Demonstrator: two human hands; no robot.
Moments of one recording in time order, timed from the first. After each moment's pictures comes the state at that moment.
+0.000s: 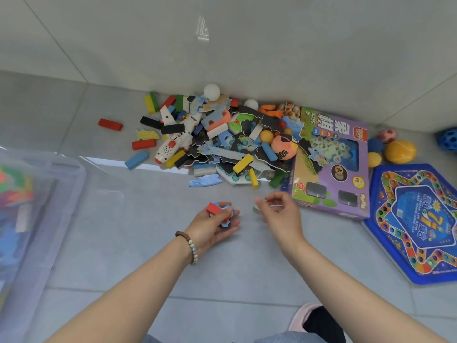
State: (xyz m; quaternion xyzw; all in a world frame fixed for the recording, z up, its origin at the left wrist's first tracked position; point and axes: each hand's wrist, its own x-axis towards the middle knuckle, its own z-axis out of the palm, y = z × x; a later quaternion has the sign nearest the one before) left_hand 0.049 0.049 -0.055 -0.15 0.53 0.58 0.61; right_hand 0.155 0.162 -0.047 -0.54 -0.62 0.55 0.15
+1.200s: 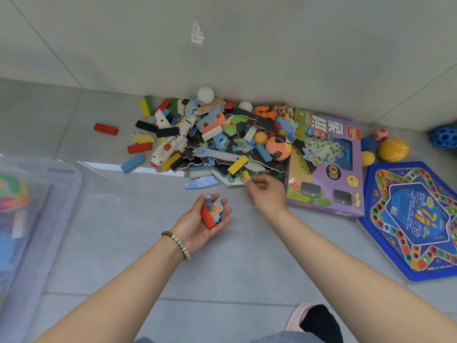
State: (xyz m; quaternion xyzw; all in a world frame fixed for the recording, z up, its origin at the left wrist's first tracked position) left_hand 0.034 0.051 -0.049 -0.27 0.43 0.64 0.58; right_hand 0.112 0.186 -0.049 -0.56 -0.63 0.54 0.08
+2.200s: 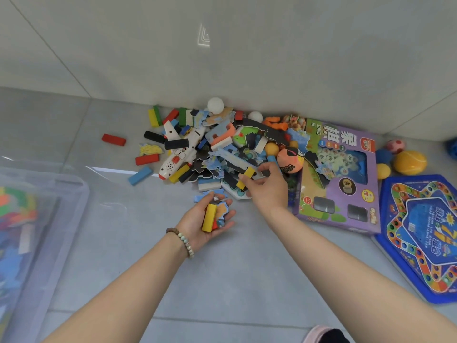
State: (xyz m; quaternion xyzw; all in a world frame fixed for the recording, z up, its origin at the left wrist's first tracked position) left_hand 0.000 0.064 -0.047 -0.22 0.48 0.60 0.59; right_hand 0.071 0.197 -0.051 -0.53 -0.70 0.47 0.11
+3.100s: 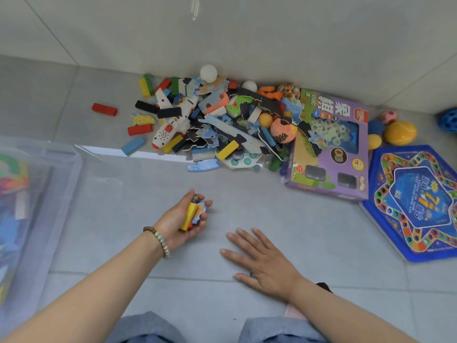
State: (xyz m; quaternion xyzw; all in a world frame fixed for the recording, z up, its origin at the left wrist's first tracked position) left_hand 0.028 0.007 -0.048 -0.23 0.54 0.56 0.59; right_hand 0.253 0.110 -0.112 0.03 -0.99 0.13 -0.03
